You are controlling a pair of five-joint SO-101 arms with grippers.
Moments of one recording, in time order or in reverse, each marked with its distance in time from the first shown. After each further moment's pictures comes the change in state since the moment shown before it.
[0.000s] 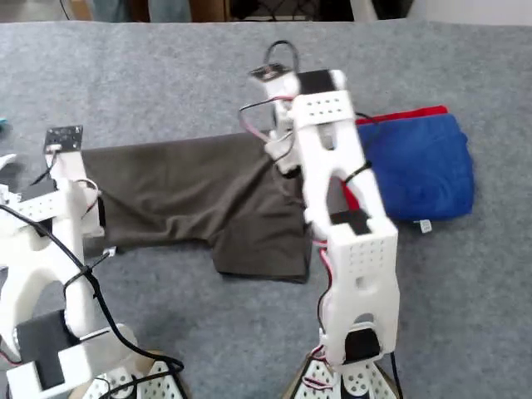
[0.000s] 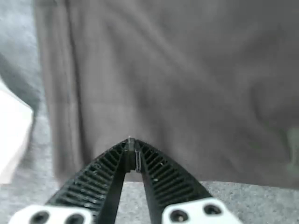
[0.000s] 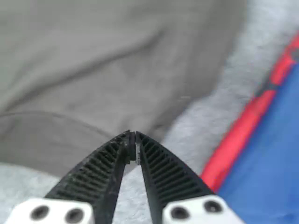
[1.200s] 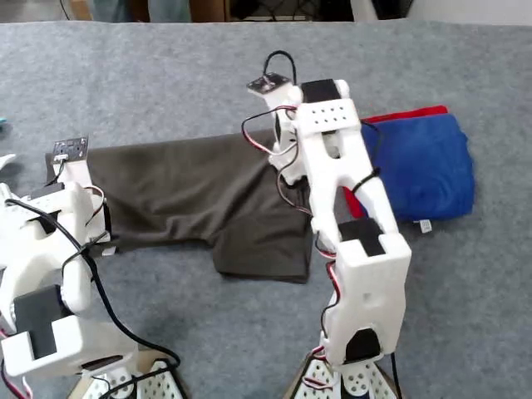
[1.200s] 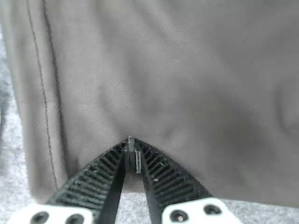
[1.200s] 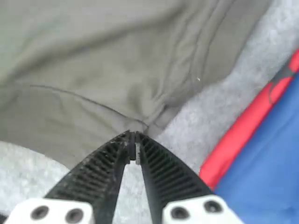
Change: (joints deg) left arm 0.2 9.5 -0.2 -3.9 1.4; right arm 1.5 -7.9 13.3 -6.5 2.8
